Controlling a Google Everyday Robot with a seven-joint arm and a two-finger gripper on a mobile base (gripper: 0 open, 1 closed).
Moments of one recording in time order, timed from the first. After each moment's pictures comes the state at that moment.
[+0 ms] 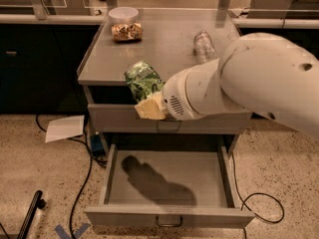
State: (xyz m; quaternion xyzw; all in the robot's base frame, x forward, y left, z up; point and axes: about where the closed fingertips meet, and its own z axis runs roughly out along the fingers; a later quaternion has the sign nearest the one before) arm 0.490 0.009 0.903 -0.37 0.83 0.16 0.40
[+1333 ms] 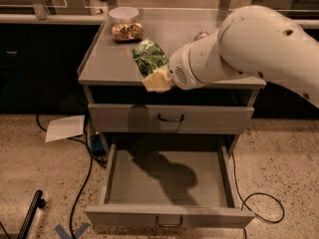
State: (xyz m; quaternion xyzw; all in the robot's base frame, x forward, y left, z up) arm 0.565 -0.007 0.918 -0.37 0.81 0.15 0.42
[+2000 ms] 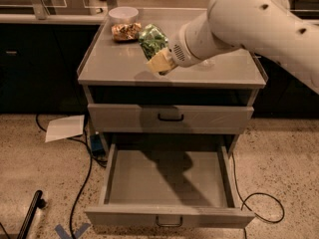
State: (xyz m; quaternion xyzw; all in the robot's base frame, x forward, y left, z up) arm 0.626 -0.016 0.925 -0.37 0.83 0.12 0.41
